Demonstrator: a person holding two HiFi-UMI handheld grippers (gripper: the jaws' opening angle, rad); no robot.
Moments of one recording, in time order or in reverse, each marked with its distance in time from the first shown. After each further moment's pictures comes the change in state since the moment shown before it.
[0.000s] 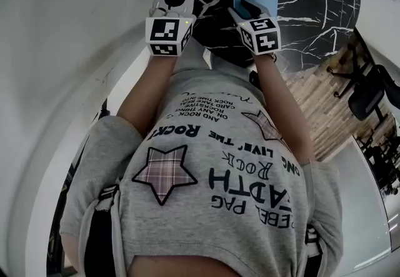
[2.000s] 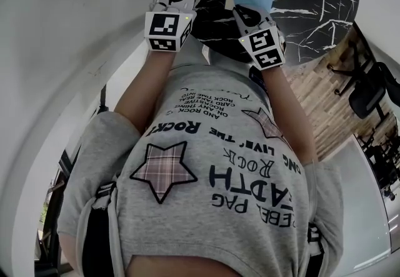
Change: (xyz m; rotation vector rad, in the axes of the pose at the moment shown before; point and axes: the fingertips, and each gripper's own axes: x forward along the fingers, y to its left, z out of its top) left arm 0.004 -0.032 -0.004 0.018 0.008 -0.033; right arm -0.053 0.018 -0.008 -0.332 -0.030 0.010
